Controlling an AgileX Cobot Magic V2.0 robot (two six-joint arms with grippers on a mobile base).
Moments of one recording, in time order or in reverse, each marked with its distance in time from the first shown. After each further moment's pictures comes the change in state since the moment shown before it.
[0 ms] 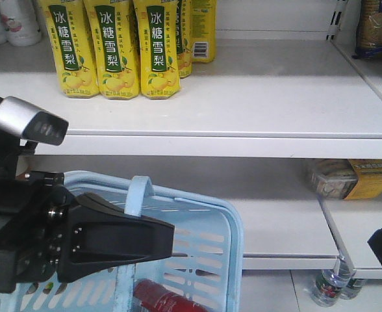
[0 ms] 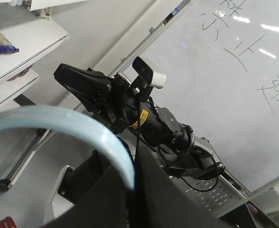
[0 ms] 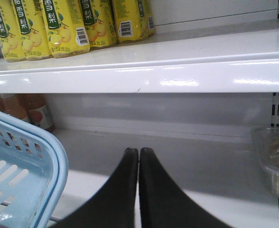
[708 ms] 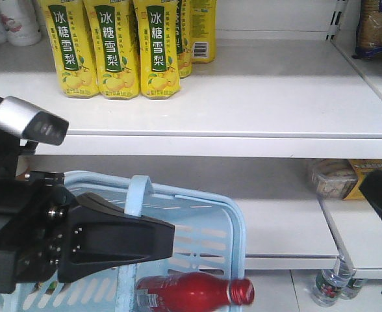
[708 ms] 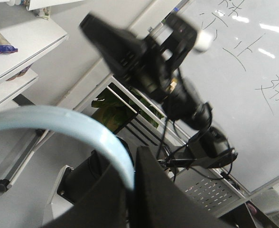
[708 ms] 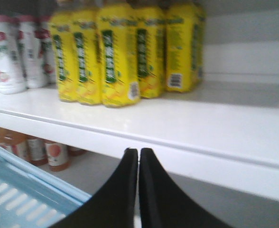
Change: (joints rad) left arm 0.000 0.000 0.000 0.000 0.000 -0.001; right arm 0.000 0.188 -0.248 -0.014 -0.102 -0.039
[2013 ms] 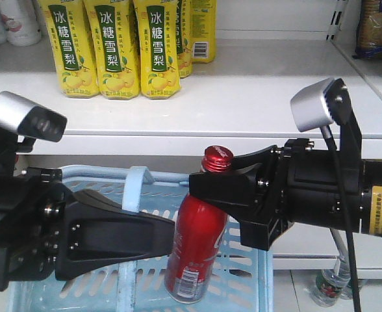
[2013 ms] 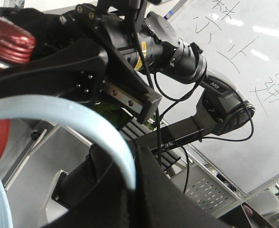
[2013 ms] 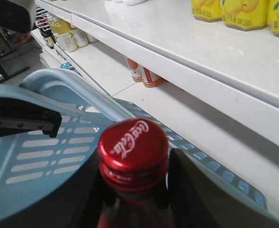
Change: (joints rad) left arm 0.000 0.000 -0.005 -0.015 -0.008 0.003; right arm 0.000 0.630 -0.436 -0.029 -0.602 0.095
